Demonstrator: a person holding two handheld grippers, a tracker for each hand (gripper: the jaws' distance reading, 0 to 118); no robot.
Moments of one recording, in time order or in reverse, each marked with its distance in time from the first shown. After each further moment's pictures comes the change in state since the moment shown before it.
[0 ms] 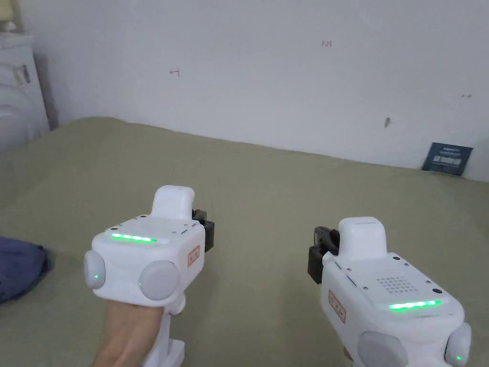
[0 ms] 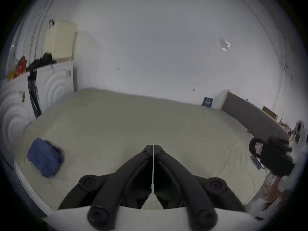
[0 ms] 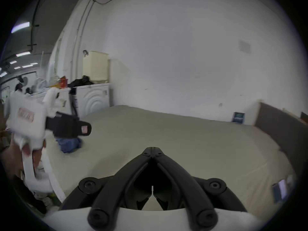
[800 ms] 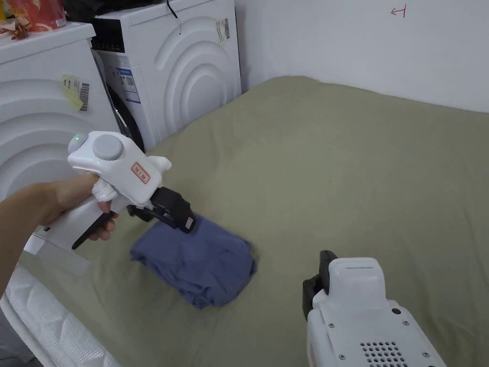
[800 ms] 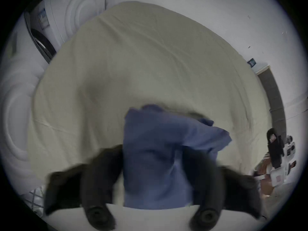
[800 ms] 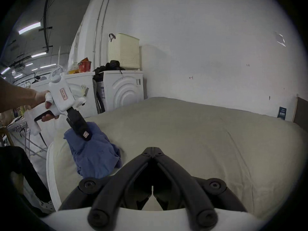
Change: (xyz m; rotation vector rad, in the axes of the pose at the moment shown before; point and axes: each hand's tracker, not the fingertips) left arm -0.545 0.014 -0.123 -0.884 0.073 0.128; right arm -0.361 -0.071 -0.218 -0.043 0.366 0.002
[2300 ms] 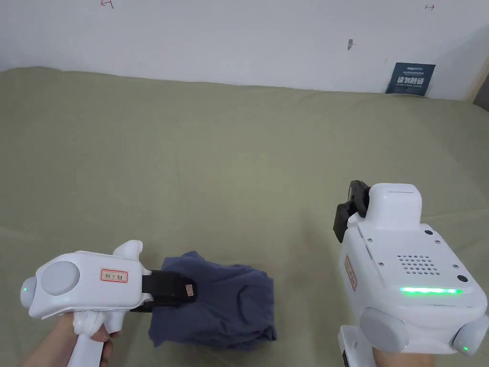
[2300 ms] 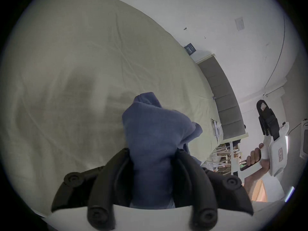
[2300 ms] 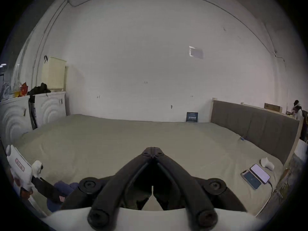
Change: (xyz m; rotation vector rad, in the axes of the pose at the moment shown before) left arm 0.412 -0.177 -0.075 0.017 -0.626 0.039; right arm 0.266 0.010 0.326 0.129 -0.665 -0.054
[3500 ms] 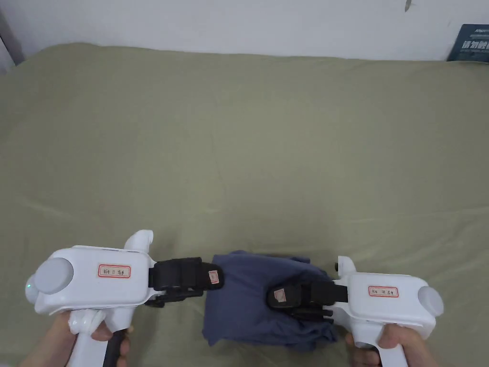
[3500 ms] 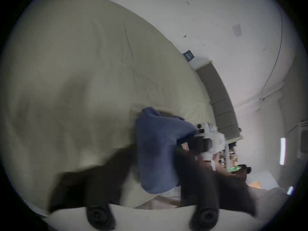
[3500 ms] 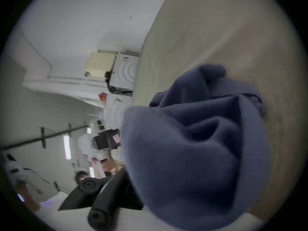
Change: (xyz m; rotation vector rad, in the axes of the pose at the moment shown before) left arm -0.019 -0.003 0.010 -0.020 -0.145 0.054; right arm 0.010 -0.209 -0.133 -1.066 1.128 -1.016
